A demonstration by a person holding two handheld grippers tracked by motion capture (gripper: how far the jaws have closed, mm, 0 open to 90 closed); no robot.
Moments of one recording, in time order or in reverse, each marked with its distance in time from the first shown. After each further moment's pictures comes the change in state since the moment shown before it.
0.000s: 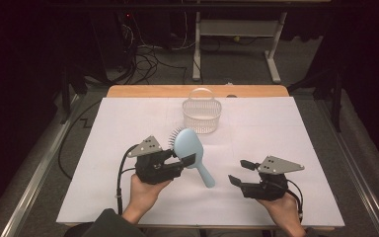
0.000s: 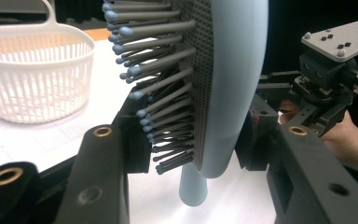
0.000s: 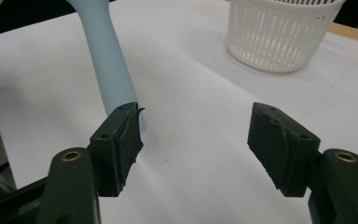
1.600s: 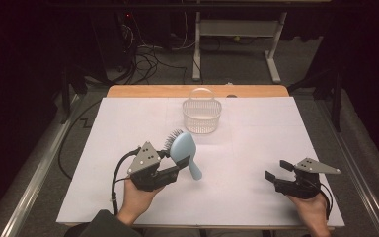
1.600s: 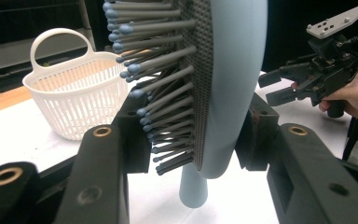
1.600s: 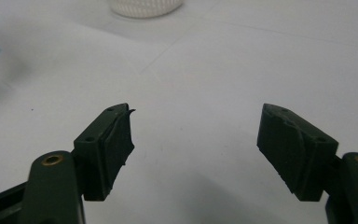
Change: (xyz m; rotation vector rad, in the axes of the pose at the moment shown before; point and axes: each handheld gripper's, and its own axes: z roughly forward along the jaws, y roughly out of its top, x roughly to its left) left arm -0.012 -0.007 -0.013 -0.019 0.143 0.210; right arm -0.075 -0.066 -0.036 0.024 -0.229 0.191
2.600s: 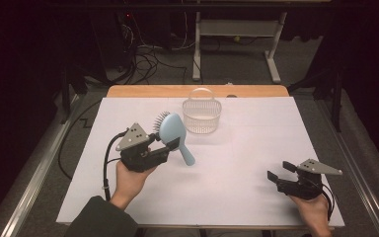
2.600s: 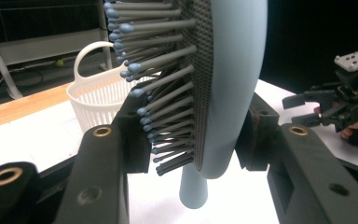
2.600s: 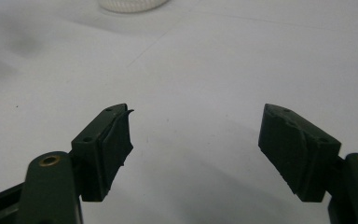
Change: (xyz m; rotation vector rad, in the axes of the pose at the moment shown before) left arm 0.040 0.024 -0.002 -0.014 0.037 -0.065; right arm -0.008 -0.008 0.002 0.003 -0.012 0.031
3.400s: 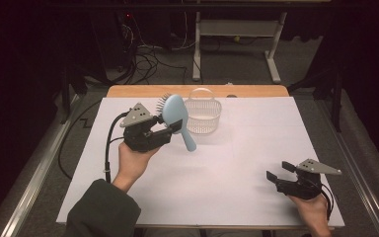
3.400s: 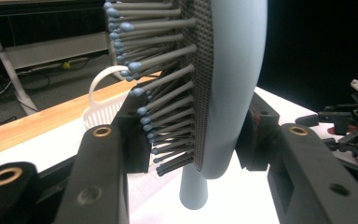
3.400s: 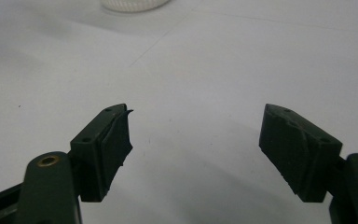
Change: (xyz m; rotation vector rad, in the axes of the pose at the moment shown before) left arm 0.015 0.036 0.015 0.008 0.022 0.001; right arm 0.000 0.000 0.001 0.000 0.010 -0.001
